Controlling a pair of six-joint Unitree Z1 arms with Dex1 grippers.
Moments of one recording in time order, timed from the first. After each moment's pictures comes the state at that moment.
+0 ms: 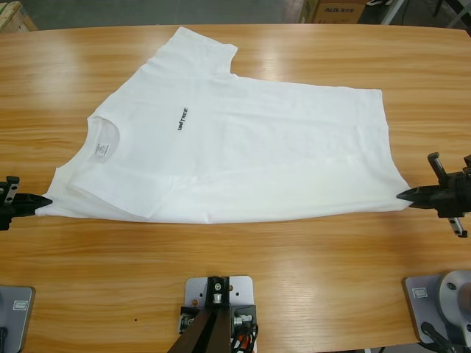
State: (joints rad) arm 0 -0.02 1.29 -0.47 0.42 -0.46 -0.90; arm 1 -0.18 1.36 -0.43 0.48 0.52 0.86
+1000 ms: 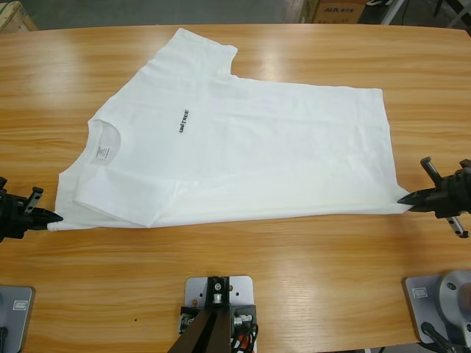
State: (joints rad) arm 0 0.02 1.54 -0.46 0.41 -0.45 -0.89; arm 1 -0.16 1.47 -0.45 0.49 0.43 0.90
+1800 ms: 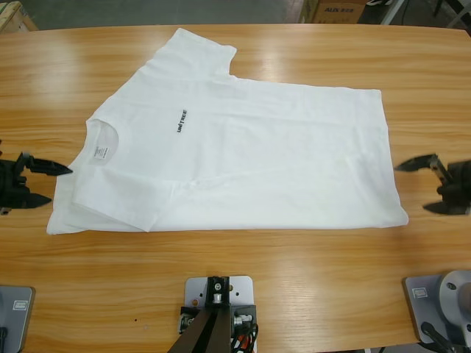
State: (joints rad) arm 0 -0.04 1.43 -0.55 0.36 -0.44 -0.79; arm 1 -0.12 1.32 -0.49 0.47 0.41 0.81
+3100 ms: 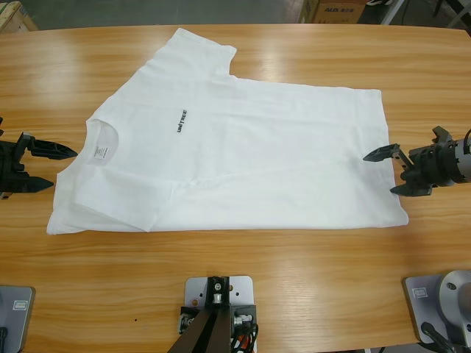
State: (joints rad) arm 0 -0.07 1.43 -0.60 0.36 -0.47 -0.70; arm 1 -0.03 1.54 -0.43 0.19 0.42 0.82
